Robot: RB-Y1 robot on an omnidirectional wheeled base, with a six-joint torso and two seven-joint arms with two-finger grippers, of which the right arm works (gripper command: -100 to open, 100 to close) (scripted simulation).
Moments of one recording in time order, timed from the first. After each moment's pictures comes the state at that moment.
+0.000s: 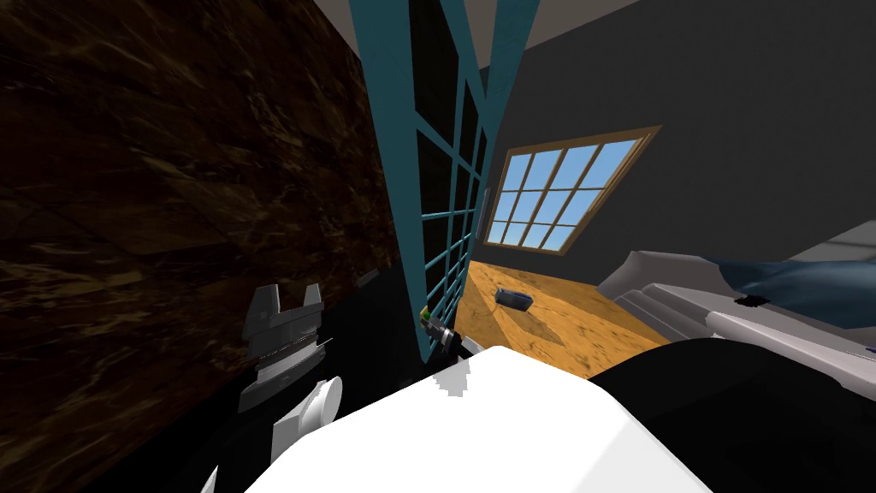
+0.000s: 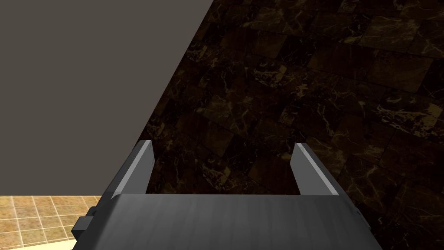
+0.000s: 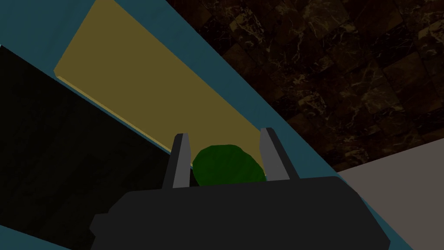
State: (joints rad) arm -0.06 -0.05 0.37 -0.70 0.43 -0.85 0.46
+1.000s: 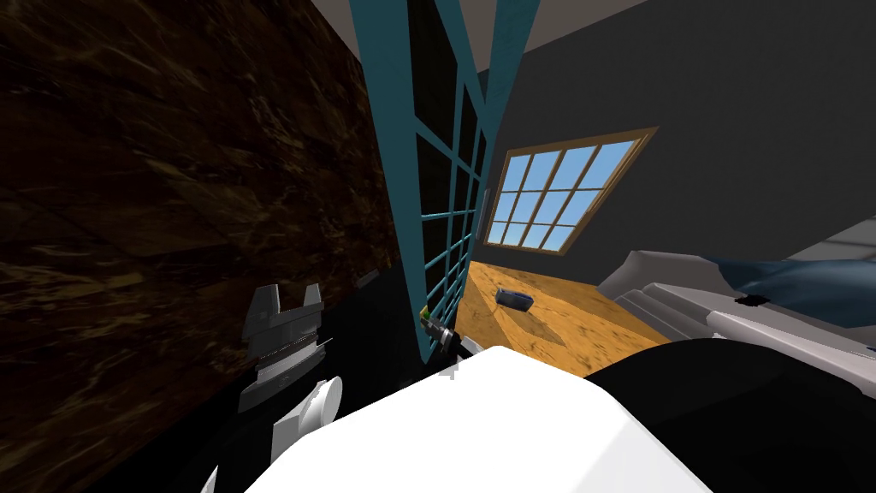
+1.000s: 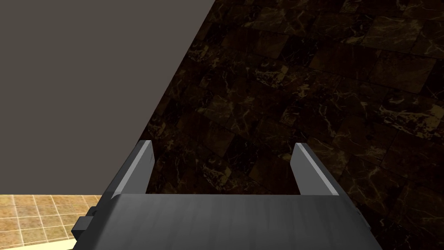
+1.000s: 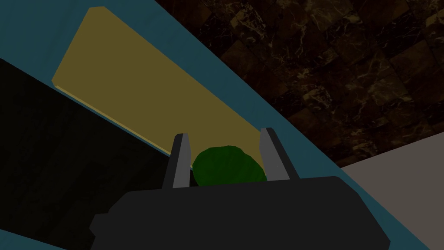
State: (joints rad) arm -0.09 -0.03 0.37 -0.63 0.41 -0.88 0.44
